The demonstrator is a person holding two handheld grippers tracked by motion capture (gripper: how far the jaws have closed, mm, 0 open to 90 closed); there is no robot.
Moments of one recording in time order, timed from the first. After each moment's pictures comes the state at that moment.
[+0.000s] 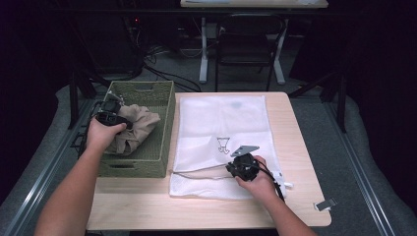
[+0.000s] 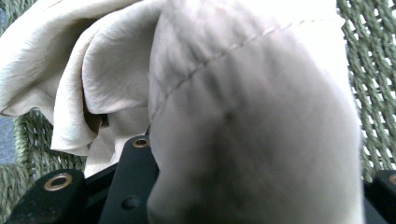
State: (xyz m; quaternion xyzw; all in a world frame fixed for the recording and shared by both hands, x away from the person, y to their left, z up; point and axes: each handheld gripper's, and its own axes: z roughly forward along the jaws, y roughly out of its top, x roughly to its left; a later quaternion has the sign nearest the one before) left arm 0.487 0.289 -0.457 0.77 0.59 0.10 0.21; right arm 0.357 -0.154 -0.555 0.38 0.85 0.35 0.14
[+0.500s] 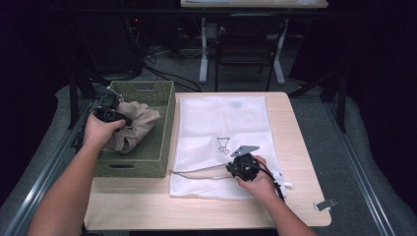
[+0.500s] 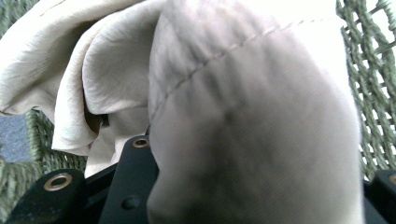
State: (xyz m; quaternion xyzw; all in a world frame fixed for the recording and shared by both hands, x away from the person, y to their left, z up) left arm 0.485 0.287 -0.437 0.77 0.59 0.10 0.21; right arm 0.357 -0.154 -0.555 0.38 0.85 0.35 0.14
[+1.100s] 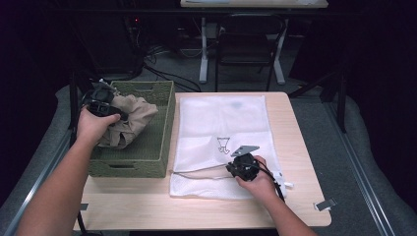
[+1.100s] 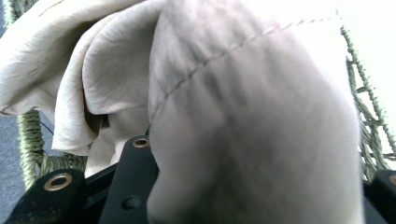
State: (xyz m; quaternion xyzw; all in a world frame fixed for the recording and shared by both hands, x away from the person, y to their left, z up) left arm 0.478 0.292 -0.408 0.77 0.59 0.11 0.23; right arm 0.357 -0.155 -0.555 0.38 0.85 0.35 0.14
